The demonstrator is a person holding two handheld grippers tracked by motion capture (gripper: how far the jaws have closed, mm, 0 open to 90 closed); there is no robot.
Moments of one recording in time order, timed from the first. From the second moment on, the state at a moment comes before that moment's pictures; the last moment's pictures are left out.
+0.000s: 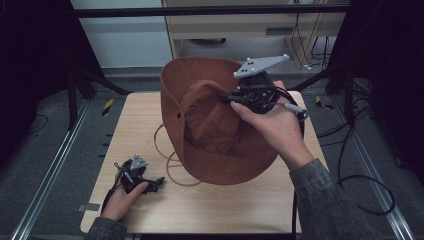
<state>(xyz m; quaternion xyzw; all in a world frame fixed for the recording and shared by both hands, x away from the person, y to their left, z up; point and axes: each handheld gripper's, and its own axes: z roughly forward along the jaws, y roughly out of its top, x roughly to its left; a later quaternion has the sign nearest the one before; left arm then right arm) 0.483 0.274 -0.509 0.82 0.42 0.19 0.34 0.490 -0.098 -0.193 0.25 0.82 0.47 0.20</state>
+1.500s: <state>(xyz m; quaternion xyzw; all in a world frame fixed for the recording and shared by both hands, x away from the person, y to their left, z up) 0.483 0.274 -0.509 0.82 0.42 0.18 0.34 0.513 -0.029 -0.195 0.22 0.84 0.47 0.18</state>
